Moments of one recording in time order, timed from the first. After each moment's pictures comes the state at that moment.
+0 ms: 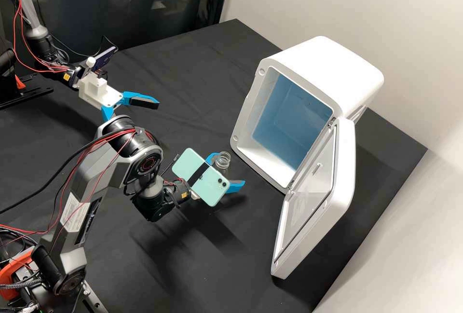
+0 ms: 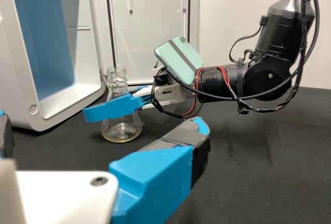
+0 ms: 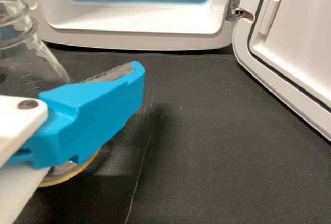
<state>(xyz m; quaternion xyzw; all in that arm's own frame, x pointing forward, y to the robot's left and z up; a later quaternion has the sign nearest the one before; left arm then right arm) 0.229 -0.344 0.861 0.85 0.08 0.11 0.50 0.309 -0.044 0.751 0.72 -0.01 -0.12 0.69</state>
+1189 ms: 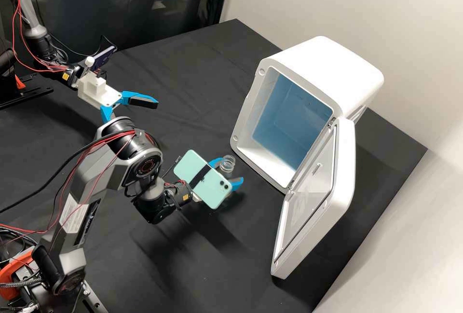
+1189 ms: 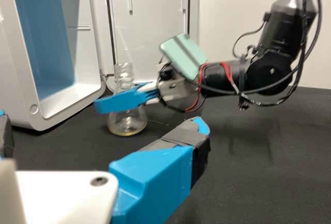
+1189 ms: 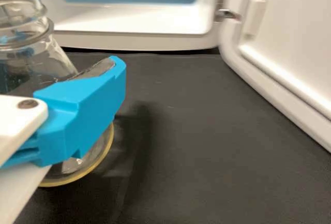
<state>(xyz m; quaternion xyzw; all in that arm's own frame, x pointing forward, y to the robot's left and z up) 0.227 -0.345 0.861 0.85 0.08 0.11 0.50 0.303 -0.051 0.771 0.73 -0.03 -0.11 0.68</state>
